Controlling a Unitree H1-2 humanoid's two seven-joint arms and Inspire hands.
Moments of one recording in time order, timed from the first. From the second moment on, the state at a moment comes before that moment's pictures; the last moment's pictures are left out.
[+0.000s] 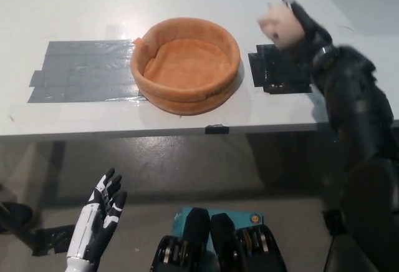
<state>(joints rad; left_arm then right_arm) 0.09 0.10 -0.03 -0.14 0.08 -0.01 -0.03 -1.23 -0.02 -0.67 1.13 0.32 0.32 0.06</state>
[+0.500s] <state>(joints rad) 0.09 0.10 -0.03 -0.16 0.09 0.00 -0.03 -1.34 0.11 -0.41 1.15 0.29 0.21 0.02</state>
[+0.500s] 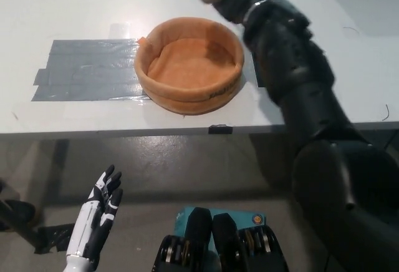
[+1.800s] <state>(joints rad) 0.04 0.12 -0.05 -0.17 0.11 0.04 -0.05 -1.27 0.01 0.37 1.10 -0.24 -0.04 -0.13</state>
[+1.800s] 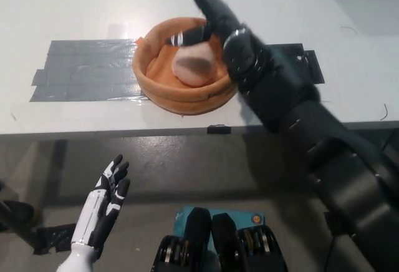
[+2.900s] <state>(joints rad) -0.04 0.12 -0.04 -0.12 0.11 0.06 -0.04 -0.26 -0.18 0.17 -0.09 -0.19 0.02 -0.08</state>
